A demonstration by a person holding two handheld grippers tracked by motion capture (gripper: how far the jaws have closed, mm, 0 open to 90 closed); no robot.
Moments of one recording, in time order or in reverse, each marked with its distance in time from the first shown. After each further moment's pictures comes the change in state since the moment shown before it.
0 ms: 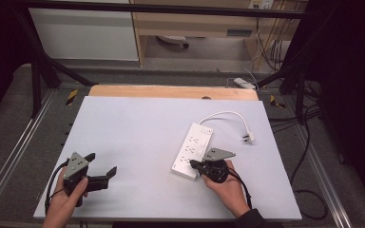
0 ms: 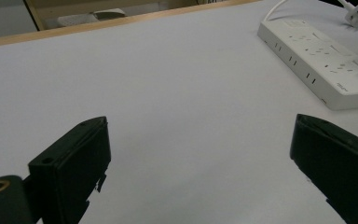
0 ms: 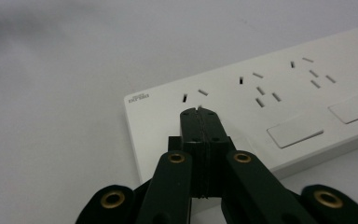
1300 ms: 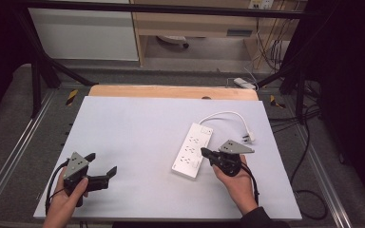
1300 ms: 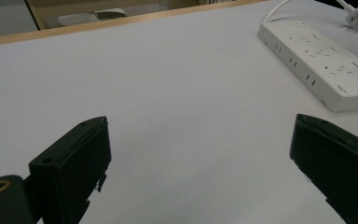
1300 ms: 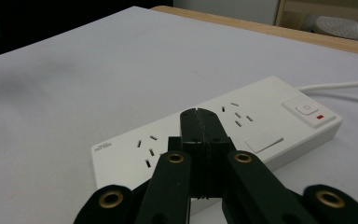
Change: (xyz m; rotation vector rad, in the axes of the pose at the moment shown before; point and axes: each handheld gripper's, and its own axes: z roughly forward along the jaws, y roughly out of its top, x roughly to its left) left arm -0.001 0.000 0.000 -0.001 0.001 -0.009; right arm -0.023 0.010 -0.030 -0.156 -0.089 0.067
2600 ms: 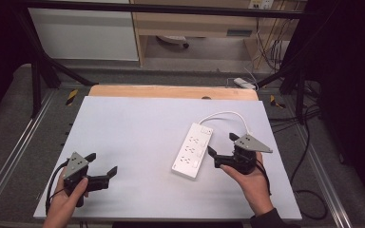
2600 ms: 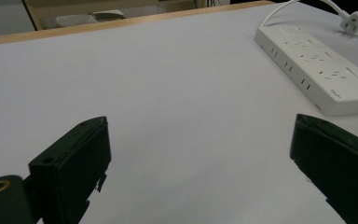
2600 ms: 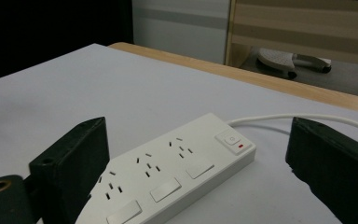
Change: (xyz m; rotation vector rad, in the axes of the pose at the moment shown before) left arm -0.001 0.001 -0.001 -0.014 -0.010 -0.019; right arm -0.008 0.027 -0.039 -0.114 -0.174 0.005
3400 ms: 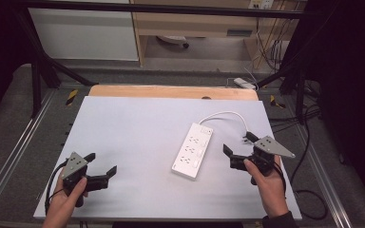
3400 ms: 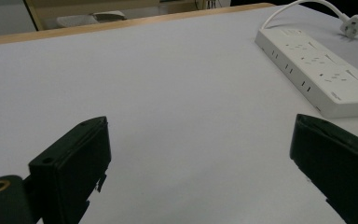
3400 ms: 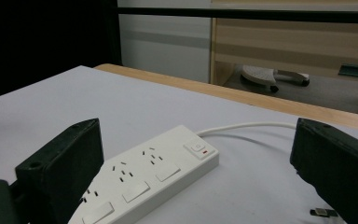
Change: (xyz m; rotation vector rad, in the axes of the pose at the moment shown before) left arm 0.002 0.000 -0.001 -0.004 0.003 -0.006; right arm -0.027 -0.001 -0.034 -0.079 -0.048 0.018
